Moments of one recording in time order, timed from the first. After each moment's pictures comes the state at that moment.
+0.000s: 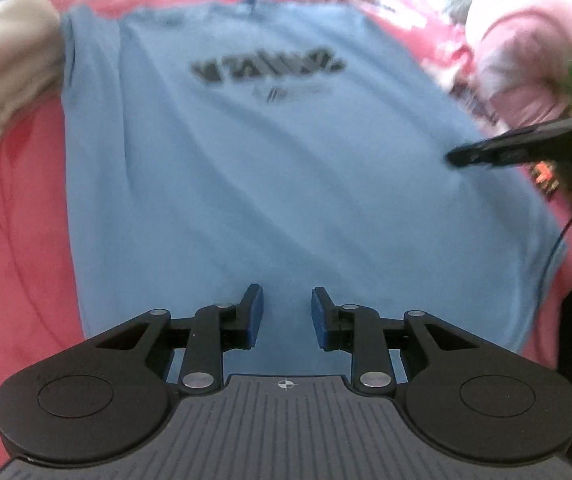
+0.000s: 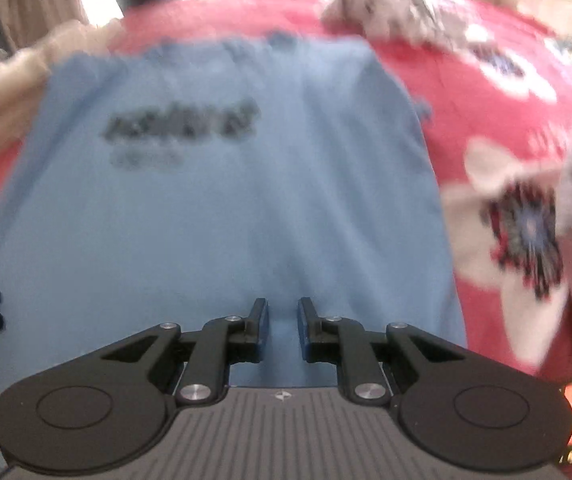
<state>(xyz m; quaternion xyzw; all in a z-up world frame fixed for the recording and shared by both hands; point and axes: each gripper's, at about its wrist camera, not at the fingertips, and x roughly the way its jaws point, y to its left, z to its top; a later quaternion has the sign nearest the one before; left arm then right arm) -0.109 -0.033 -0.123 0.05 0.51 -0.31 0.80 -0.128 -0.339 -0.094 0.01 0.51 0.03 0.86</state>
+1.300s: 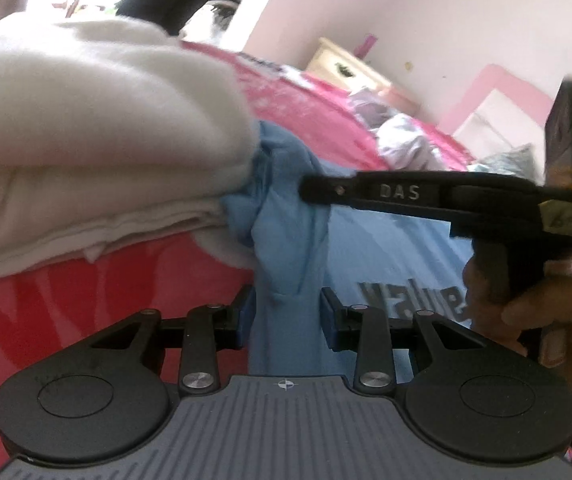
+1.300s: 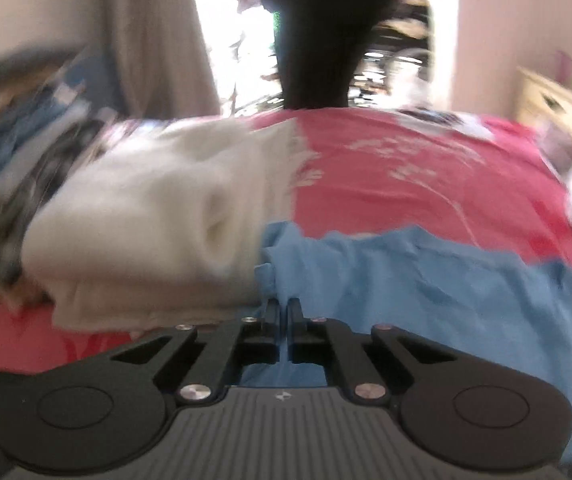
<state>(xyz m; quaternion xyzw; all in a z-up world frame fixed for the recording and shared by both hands) 0.027 0.046 -0.115 -0.16 0.38 -0.22 0.88 0.073 -0.126 -0.074 0.03 0.37 0.18 0.91</state>
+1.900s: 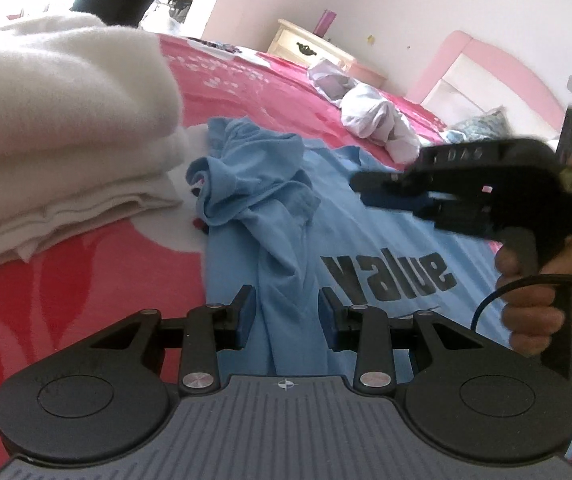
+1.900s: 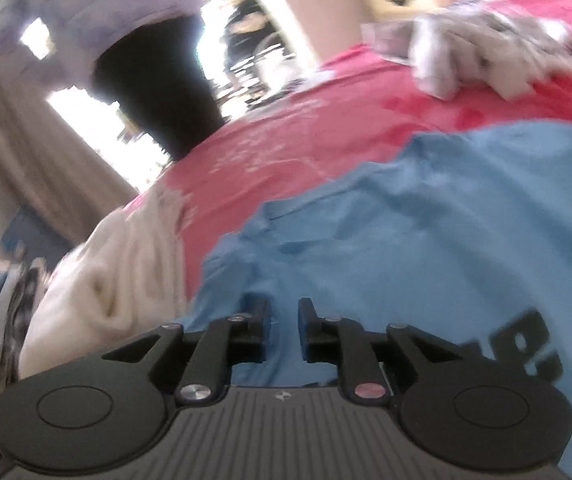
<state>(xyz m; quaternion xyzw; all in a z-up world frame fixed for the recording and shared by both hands) 0.033 0.012 -0.132 -0.12 0.39 -0.27 0.87 0.058 -0.217 -0.085 0.21 0.38 0.10 0.90</state>
